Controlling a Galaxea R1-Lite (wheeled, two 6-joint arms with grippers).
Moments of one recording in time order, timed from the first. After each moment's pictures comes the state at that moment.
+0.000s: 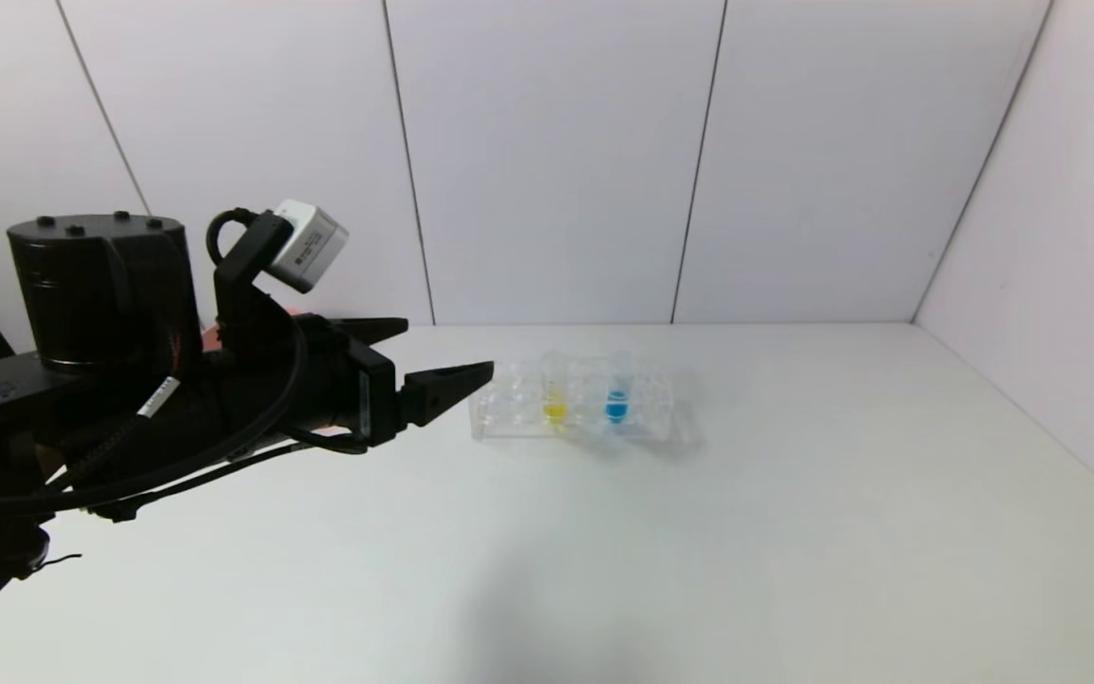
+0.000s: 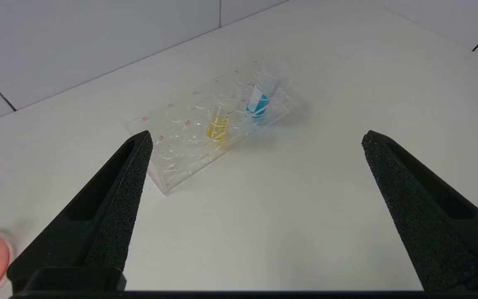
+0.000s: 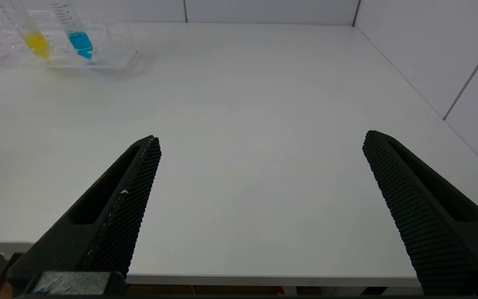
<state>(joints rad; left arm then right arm) -0.49 1.50 -0.76 -0.60 -0.26 -0.03 0.00 0.00 0.00 0.01 0.00 0.00</state>
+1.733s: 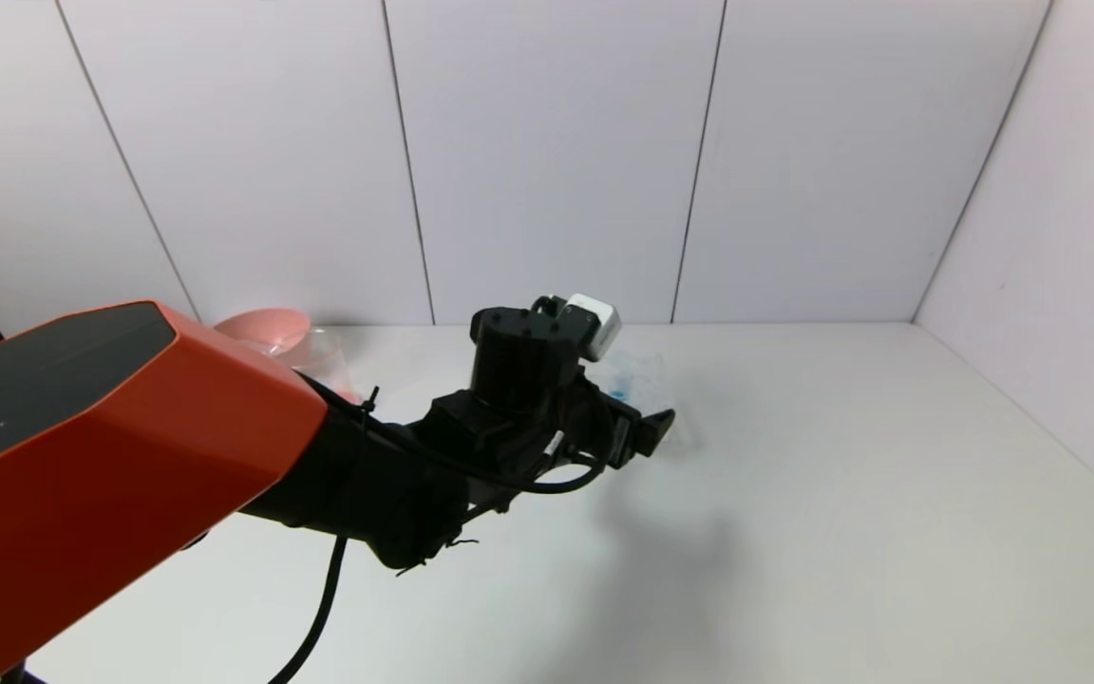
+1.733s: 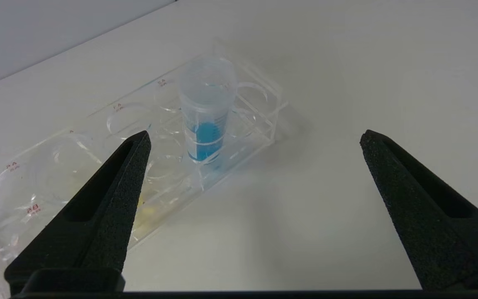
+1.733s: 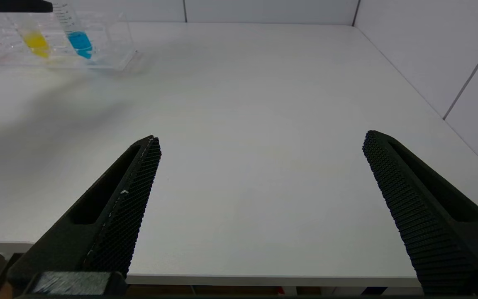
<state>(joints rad) -0.77 2.11 -1.17 -0.74 0.03 -0.02 0.00 0.00 0.00 0.01 0.00 0.00</state>
